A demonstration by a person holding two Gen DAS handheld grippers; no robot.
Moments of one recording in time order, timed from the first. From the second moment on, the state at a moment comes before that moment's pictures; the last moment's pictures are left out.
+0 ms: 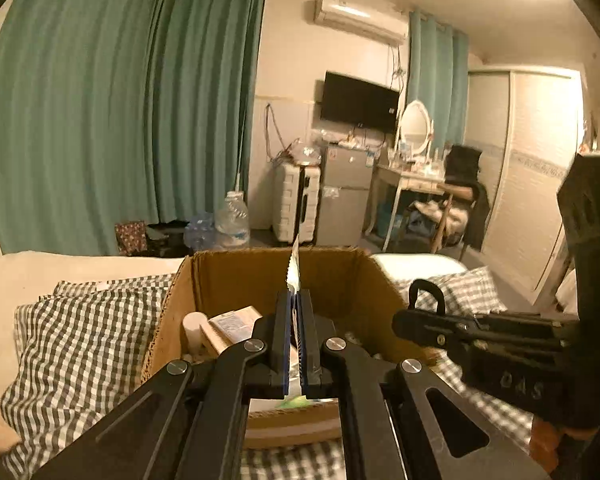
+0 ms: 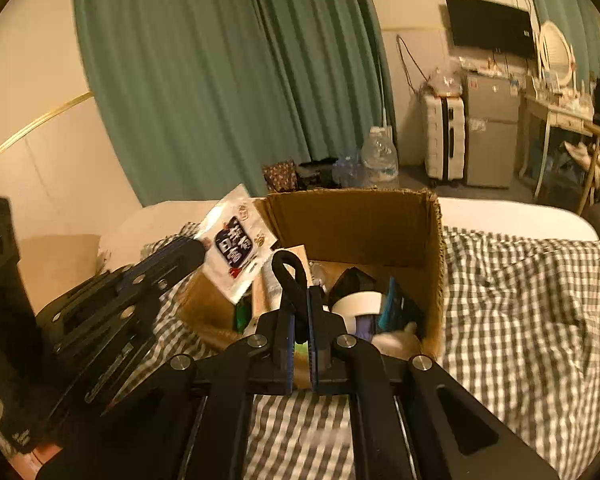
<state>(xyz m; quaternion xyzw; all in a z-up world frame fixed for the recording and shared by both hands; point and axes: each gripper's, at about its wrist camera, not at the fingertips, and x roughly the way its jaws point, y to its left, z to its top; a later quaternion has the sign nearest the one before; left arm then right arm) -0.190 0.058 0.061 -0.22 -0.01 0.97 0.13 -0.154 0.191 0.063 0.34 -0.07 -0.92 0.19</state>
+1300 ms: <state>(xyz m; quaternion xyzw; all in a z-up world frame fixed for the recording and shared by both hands) -0.055 0.064 -0.078 -0.33 0.03 0.94 0.10 -0.001 0.209 -0.108 0.53 -0.03 -0.84 0.12</state>
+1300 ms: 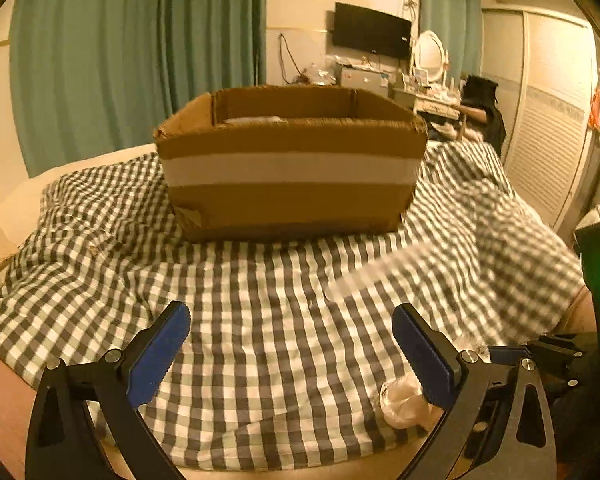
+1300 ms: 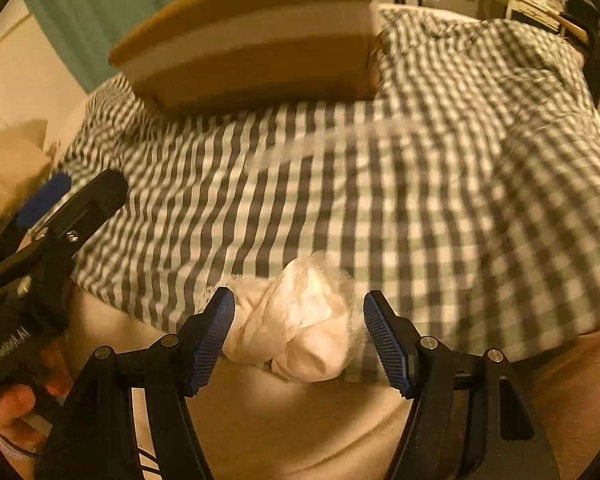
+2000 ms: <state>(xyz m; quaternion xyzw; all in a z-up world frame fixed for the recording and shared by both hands) -0.121 0.086 -0.097 -0.36 0.02 0.93 0.12 -0.056 0.235 -0.060 0.46 0.01 -0.89 0.08</state>
